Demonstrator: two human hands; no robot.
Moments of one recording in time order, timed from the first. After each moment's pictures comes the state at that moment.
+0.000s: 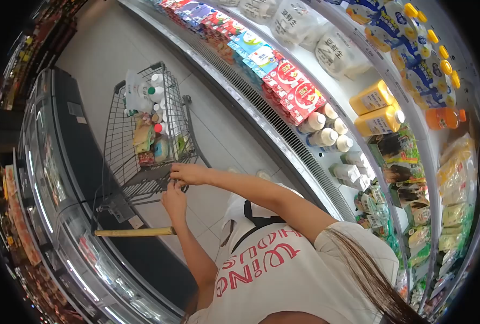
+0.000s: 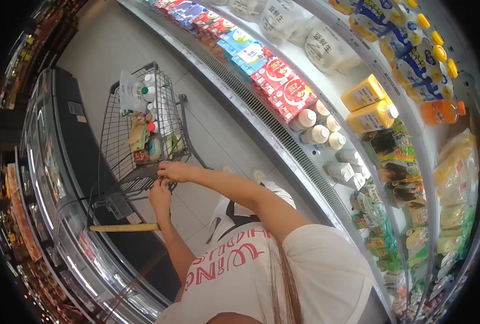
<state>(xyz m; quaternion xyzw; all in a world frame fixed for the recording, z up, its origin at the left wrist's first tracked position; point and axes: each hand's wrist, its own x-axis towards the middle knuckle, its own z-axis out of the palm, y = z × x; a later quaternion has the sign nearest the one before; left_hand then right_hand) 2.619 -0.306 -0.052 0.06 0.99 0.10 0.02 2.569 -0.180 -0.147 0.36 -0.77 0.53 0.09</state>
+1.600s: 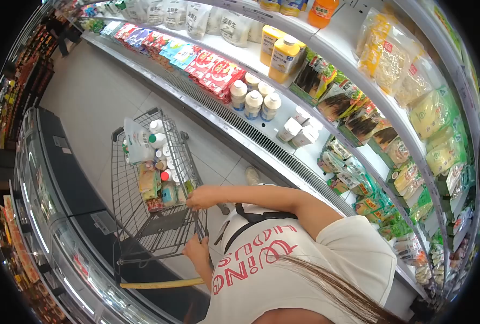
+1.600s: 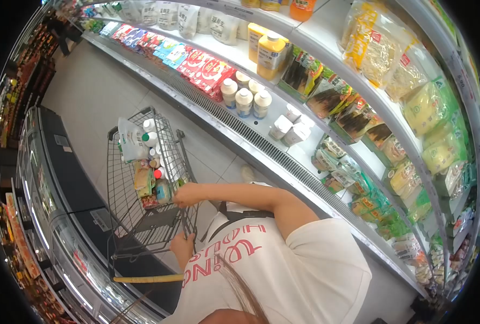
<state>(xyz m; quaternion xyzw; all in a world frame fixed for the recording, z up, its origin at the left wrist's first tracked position) 3.066 -0.298 -0.077 0.06 0.98 -0.03 0.16 2.964 -0.085 -0.124 0.34 -0.85 0.41 -0.06</state>
